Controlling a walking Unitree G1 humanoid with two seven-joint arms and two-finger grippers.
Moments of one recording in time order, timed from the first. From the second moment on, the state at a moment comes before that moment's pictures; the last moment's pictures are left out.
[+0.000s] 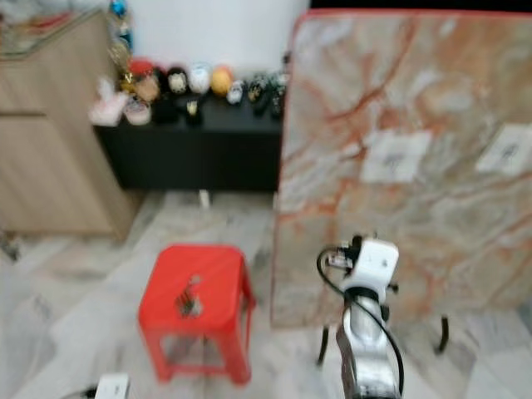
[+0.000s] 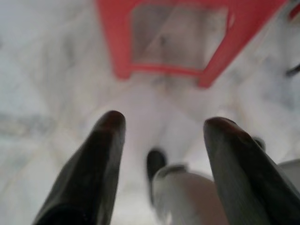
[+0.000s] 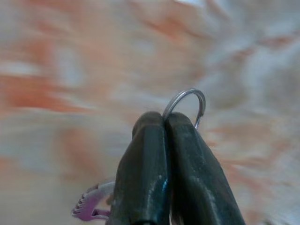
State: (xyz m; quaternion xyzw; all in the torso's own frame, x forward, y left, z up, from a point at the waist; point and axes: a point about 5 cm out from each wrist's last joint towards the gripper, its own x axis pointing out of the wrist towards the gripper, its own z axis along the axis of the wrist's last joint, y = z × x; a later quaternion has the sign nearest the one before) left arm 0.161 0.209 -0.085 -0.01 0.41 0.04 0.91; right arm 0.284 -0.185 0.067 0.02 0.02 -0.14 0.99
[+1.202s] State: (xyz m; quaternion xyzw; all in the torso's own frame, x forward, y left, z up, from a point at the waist) left arm 0.162 0.206 -0.085 0.00 0.41 0.04 0.91; right arm 0.311 -0.195 0.121 -0.05 -0.07 -0.15 0.98
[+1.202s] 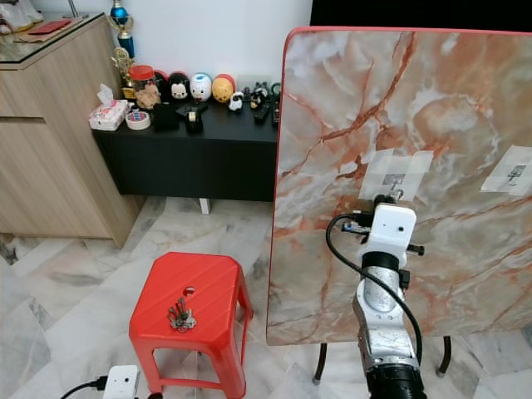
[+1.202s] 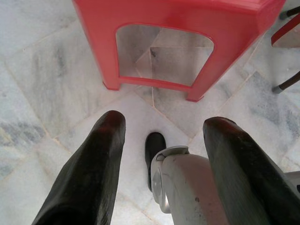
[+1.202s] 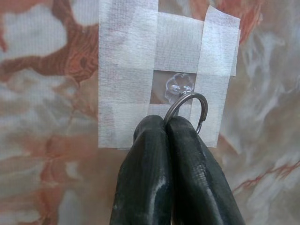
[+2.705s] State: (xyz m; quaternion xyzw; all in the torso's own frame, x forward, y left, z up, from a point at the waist) left arm 0.163 0.206 -0.085 0.00 0.41 0.04 0.91; right arm 0.330 -0.203 0.117 -0.09 -0.01 -0.15 0.98
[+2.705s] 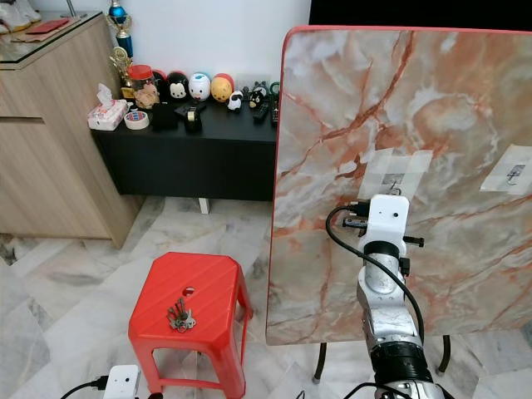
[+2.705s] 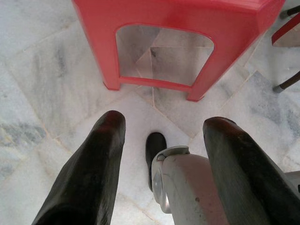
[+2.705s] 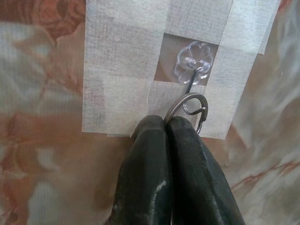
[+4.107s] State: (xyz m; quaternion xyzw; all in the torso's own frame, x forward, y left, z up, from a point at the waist) left arm 0.163 0.206 -0.085 0.00 0.41 0.03 0.91; right arm 0.281 -0.187 0.088 -0.08 -0.01 -0.04 1.00
